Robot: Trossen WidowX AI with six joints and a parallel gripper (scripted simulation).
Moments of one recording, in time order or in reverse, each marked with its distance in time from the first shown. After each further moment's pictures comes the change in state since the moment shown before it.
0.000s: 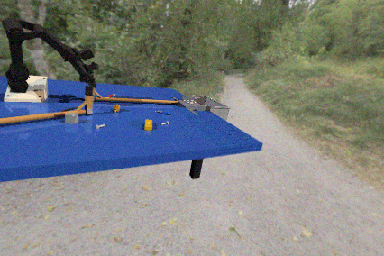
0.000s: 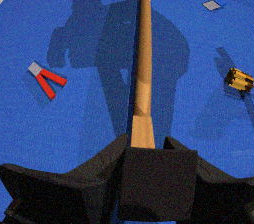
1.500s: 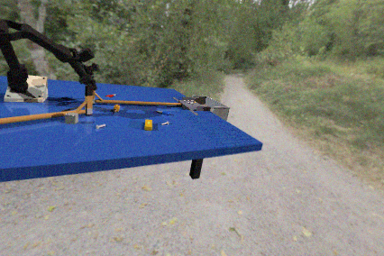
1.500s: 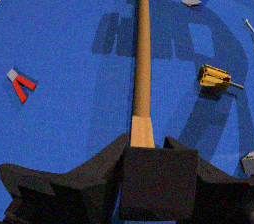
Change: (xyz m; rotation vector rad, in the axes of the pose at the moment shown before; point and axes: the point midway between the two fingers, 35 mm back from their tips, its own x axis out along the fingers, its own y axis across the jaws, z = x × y) arm 0.004 -0.060 0.005 0.003 -0.007 -0.007
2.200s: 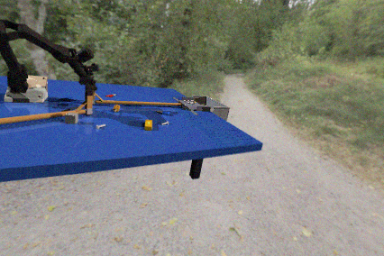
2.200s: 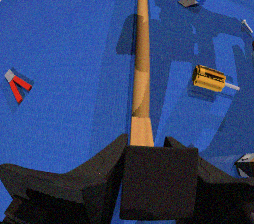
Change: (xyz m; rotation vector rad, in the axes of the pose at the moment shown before) arm 0.001 -0.012 0.001 -0.003 -0.010 0.005
